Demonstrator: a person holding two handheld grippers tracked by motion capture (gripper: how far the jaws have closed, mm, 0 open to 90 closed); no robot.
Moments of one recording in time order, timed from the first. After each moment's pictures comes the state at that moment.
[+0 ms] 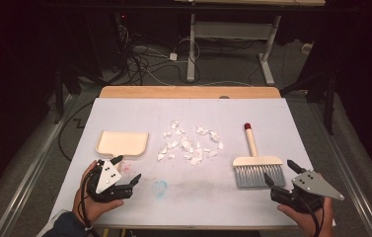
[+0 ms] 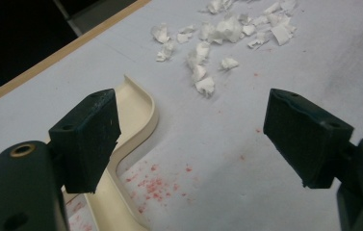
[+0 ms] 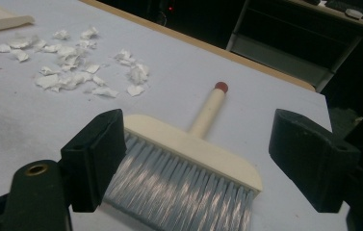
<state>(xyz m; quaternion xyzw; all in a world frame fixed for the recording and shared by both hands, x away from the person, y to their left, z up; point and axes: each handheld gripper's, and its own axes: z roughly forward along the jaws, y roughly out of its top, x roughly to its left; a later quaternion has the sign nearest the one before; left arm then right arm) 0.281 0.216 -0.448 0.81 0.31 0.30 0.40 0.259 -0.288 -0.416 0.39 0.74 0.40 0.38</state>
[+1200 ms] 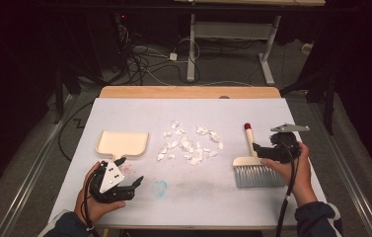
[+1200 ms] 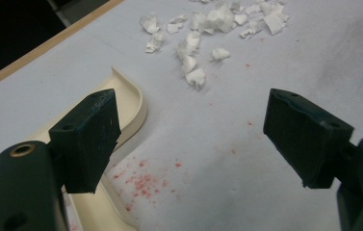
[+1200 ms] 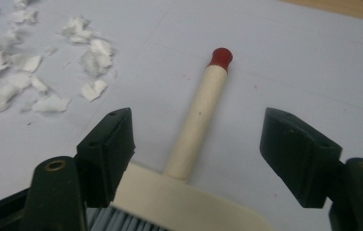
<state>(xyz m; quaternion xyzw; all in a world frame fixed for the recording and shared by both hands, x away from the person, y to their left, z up) 0.283 0.212 -0.453 0.82 0.30 0.28 0.39 0.397 -0.272 -0.411 0.51 0.77 0.30 0.24</state>
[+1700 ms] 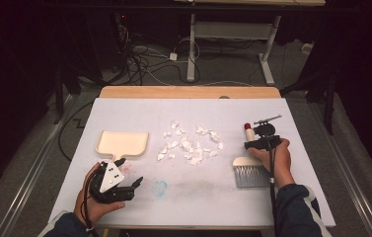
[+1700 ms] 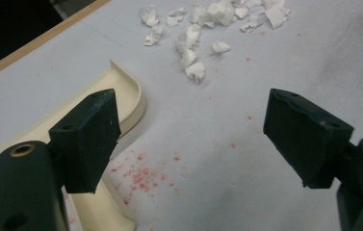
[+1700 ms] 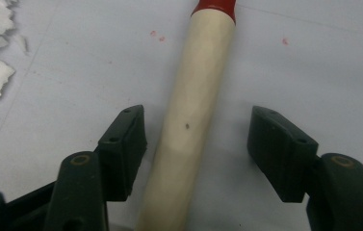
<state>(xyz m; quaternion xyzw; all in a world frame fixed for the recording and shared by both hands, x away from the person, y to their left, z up) 0.284 0.213 -0.455 0.83 0.31 0.28 0.38 0.458 -0.254 -0.454 0.58 0.77 0.19 0.18</state>
